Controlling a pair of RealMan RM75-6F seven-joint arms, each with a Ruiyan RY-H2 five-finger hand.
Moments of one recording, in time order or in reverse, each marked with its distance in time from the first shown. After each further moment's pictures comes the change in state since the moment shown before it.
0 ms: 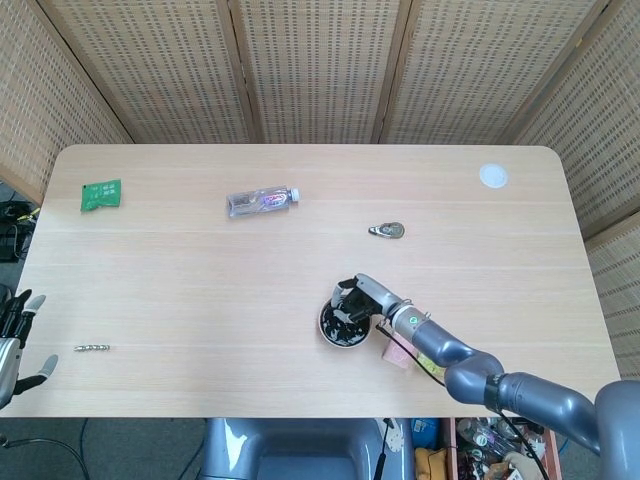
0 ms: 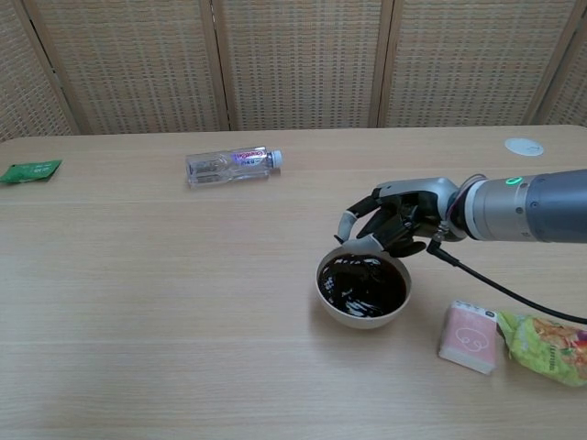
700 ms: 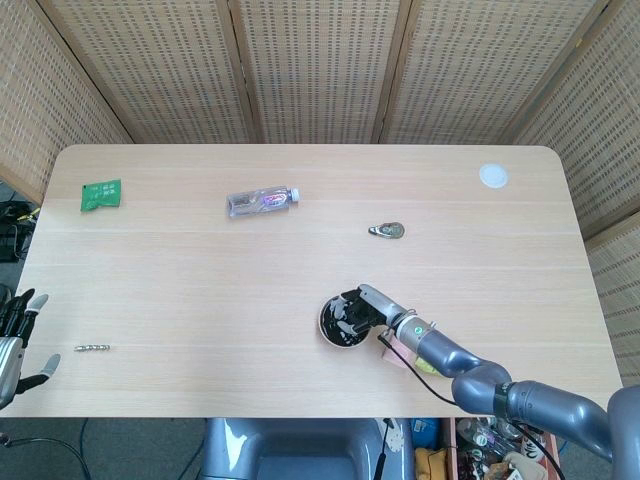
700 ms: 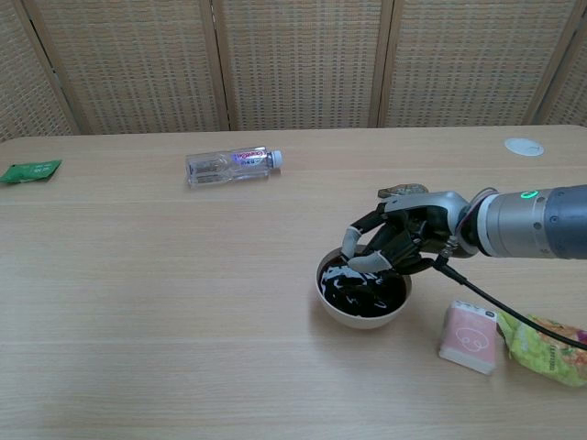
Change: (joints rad) left arm -0.001 -0.002 -0.001 0.005 0.003 0.000 -0.006; right arm -0.026 0.030 -0.030 -0.078 0.006 0.005 -0.012
